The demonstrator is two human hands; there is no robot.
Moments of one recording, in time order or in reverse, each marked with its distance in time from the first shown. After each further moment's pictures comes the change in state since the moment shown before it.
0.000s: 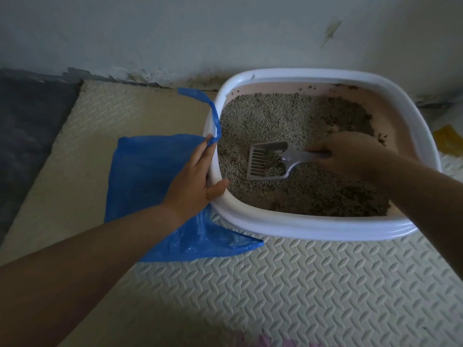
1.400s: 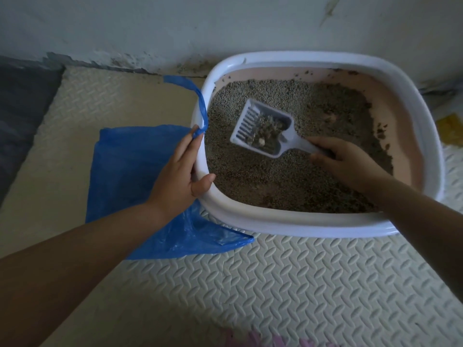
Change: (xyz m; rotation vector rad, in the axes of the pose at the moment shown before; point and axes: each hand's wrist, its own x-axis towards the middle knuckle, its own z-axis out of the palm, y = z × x) left_hand -0.001 -0.003 0.006 -0.006 0.035 -0.001; right_hand -0.018 0.018 0.053 0.665 0.150 0.064
